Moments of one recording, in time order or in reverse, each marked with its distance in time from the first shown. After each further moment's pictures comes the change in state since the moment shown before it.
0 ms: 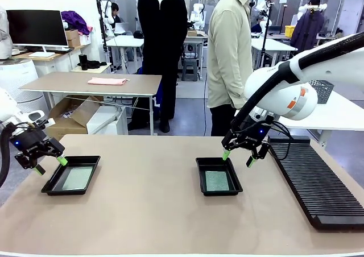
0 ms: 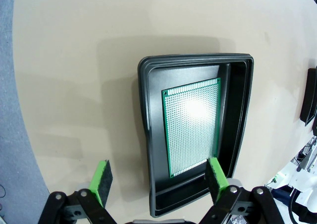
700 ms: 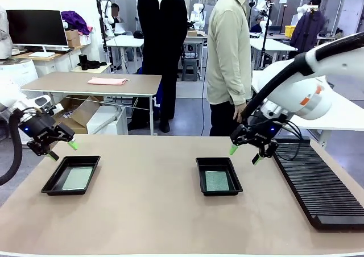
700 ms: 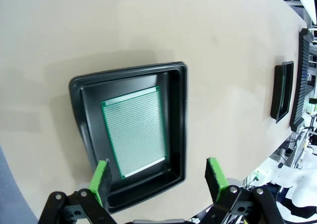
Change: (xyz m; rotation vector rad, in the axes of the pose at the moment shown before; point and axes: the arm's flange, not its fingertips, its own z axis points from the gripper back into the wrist) left arm 0.008 -0.055 0.027 -0.096 -0.046 -0.034; right arm -0.013 -0.028 0.025 0.106 -0.051 -0.032
